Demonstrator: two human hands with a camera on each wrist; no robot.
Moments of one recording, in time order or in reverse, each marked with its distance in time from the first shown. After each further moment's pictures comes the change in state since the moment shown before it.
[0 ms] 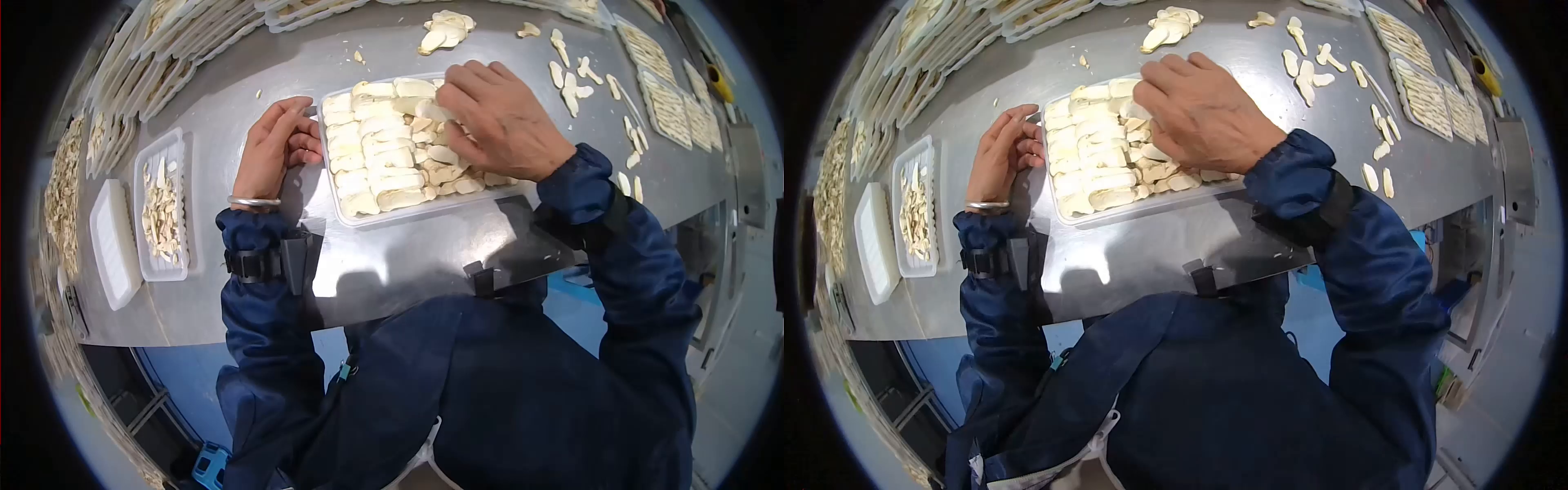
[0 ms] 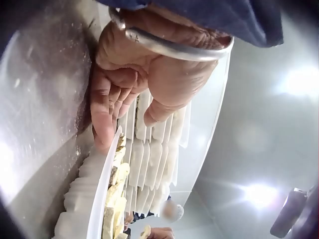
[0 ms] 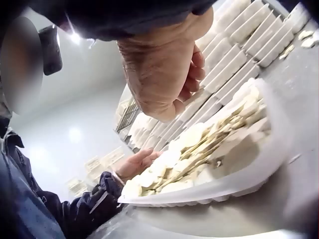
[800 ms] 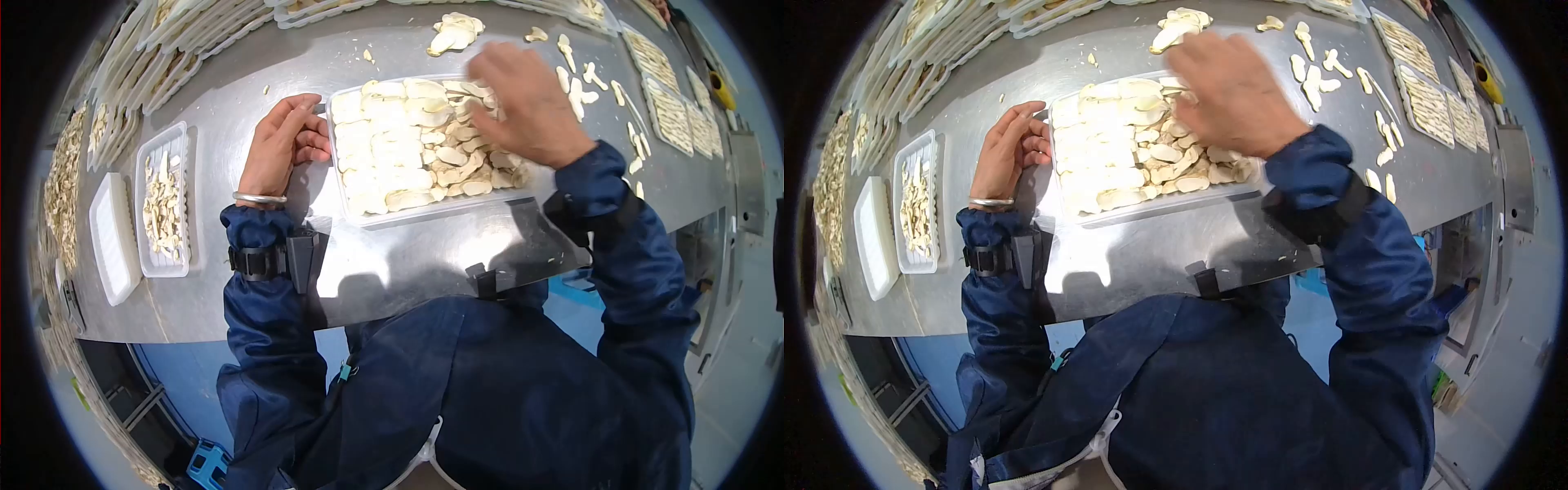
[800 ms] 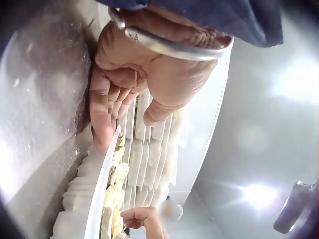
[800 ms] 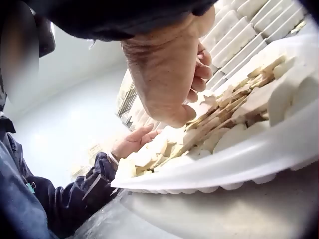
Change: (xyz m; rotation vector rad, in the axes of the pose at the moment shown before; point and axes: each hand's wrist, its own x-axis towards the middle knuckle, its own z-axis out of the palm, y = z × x) left_hand 0.001 -0.001 -0.001 0.038 0.007 0.000; right_hand 0.002 0.016 -0.008 -0.016 0.077 0.117
